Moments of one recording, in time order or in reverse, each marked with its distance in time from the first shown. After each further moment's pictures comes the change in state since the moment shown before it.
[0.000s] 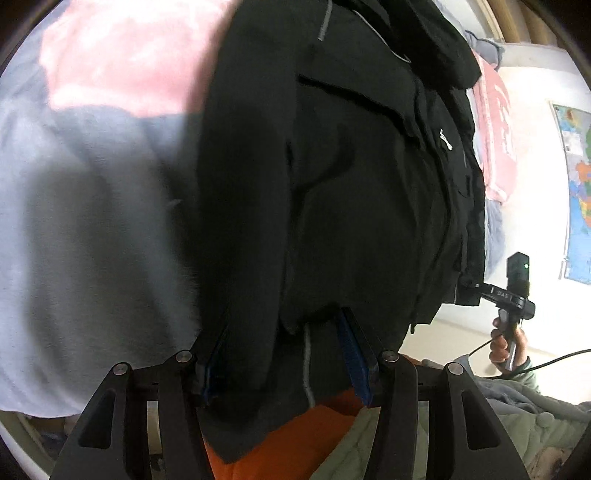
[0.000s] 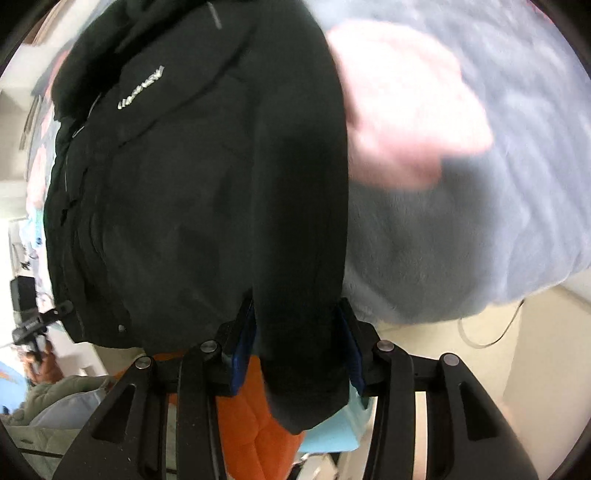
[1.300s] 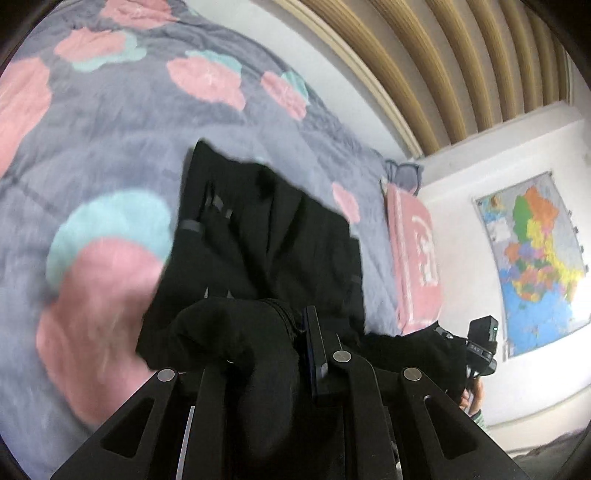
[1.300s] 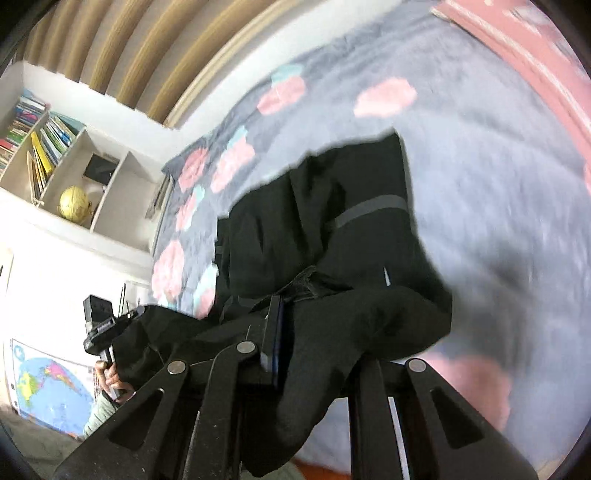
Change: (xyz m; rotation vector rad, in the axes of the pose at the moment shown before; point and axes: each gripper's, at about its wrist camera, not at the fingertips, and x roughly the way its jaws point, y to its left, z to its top) left arm -0.180 -0.090 0.140 0.064 -0.550 -0.222; right arm -0.202 0.100 0.165 -0.198 -0.472 0.411
